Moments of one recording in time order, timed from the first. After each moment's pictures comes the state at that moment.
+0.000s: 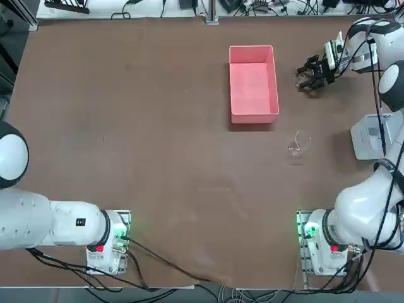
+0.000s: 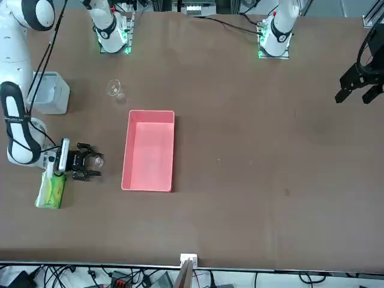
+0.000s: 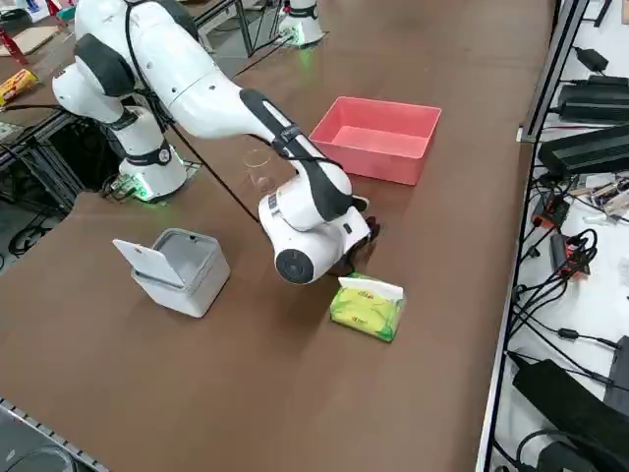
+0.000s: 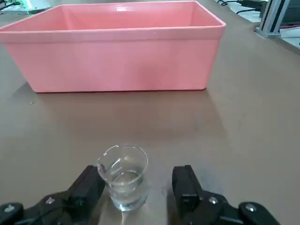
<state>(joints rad) -0.37 0.88 0.07 -1.57 0.92 1.84 -2.43</state>
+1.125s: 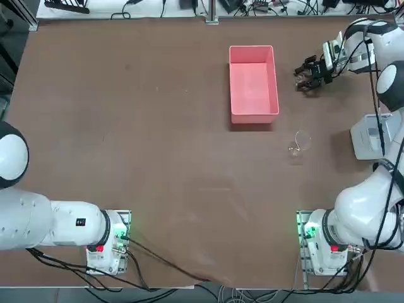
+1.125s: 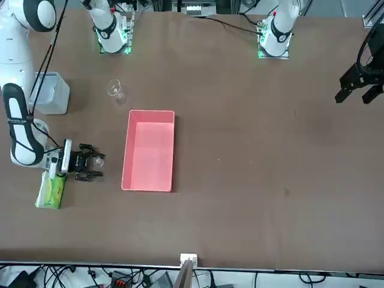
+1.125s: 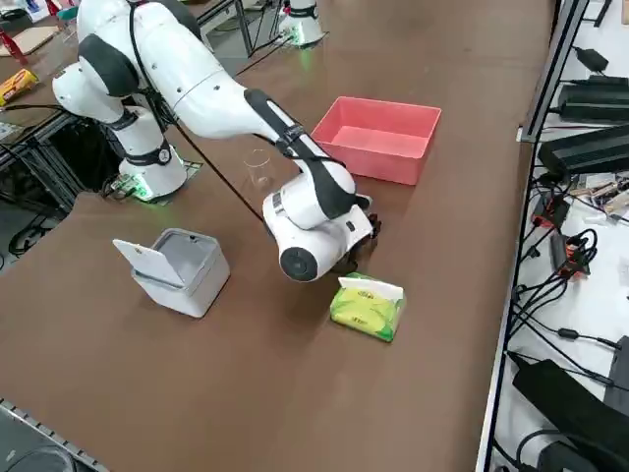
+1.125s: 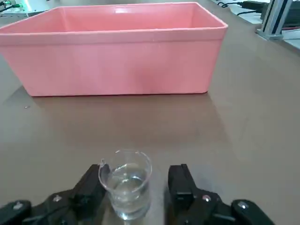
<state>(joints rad) -0.36 0.89 0.07 -1.57 0.94 1.84 -2.43</state>
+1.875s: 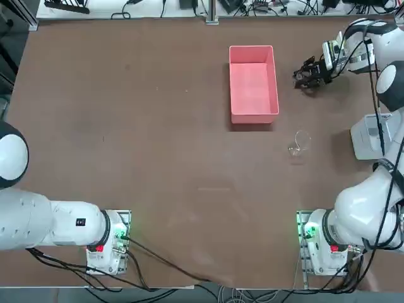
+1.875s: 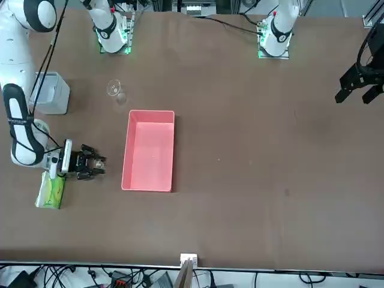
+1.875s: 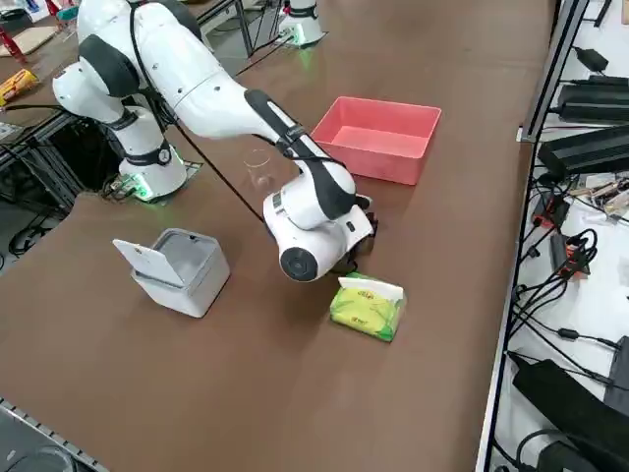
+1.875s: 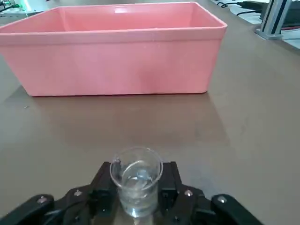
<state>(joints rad) -0.36 0.89 0.07 -1.57 0.94 1.84 -2.43</state>
